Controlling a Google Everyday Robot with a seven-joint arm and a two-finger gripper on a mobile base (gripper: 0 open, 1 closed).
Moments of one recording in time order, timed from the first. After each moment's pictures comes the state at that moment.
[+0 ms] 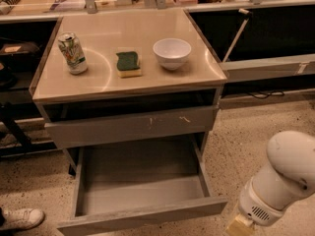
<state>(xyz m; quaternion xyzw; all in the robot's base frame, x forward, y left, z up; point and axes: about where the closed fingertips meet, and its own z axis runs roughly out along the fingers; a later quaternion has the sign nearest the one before) 0.291 -0.194 0.645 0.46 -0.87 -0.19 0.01</state>
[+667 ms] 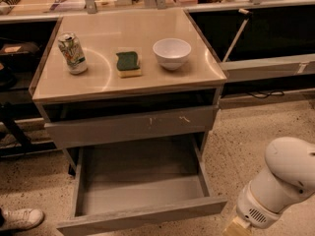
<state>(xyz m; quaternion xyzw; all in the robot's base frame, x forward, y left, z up) 0.288 -0.191 0.624 0.44 -0.87 -0.21 0.01</state>
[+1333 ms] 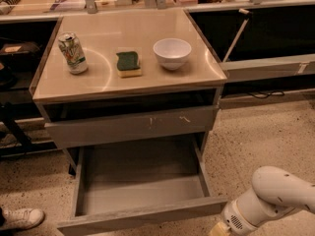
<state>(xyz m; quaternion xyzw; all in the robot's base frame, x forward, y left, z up) 0.305 -0.178 0.505 0.29 -0.92 -0.25 0.01</state>
